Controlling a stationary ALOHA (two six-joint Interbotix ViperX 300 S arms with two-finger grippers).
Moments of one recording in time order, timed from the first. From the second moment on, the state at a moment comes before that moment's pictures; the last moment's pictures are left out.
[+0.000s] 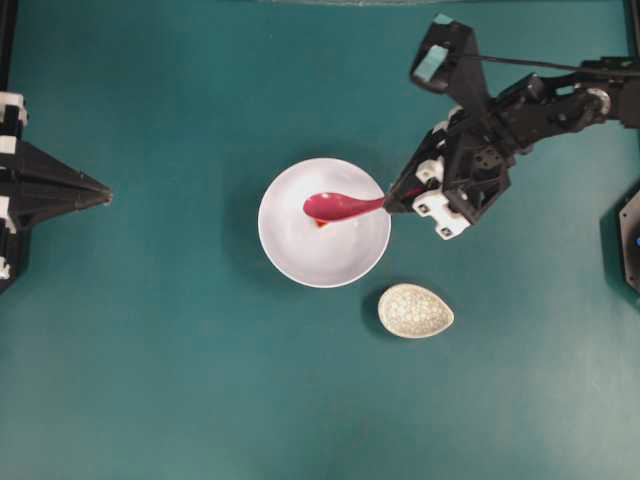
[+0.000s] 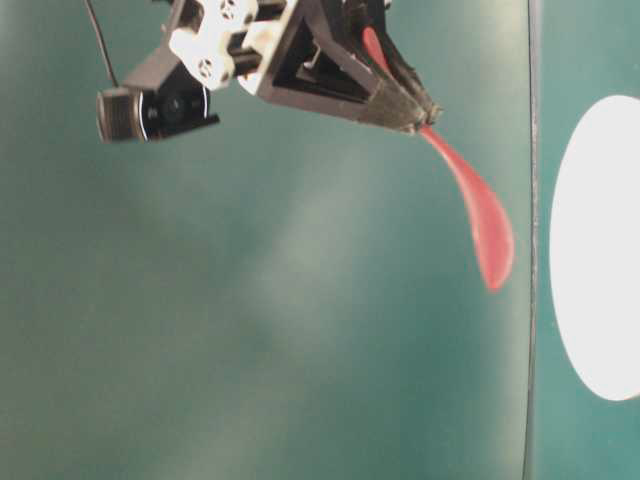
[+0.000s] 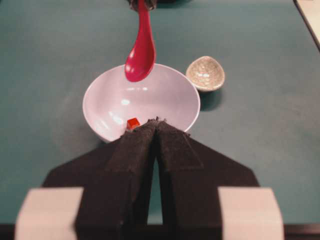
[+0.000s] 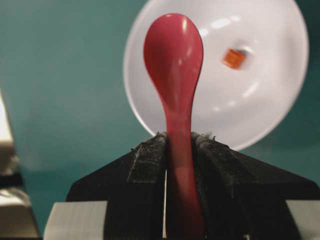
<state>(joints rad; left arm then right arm) 0.00 -1.05 1.14 0.01 0.14 -0.01 -0.24 -0.22 0.59 0.61 0.62 -0.05</state>
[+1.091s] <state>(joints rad) 0.00 -1.05 1.14 0.01 0.14 -0.01 -0.12 -0.01 0.41 0.15 0.85 0.17</state>
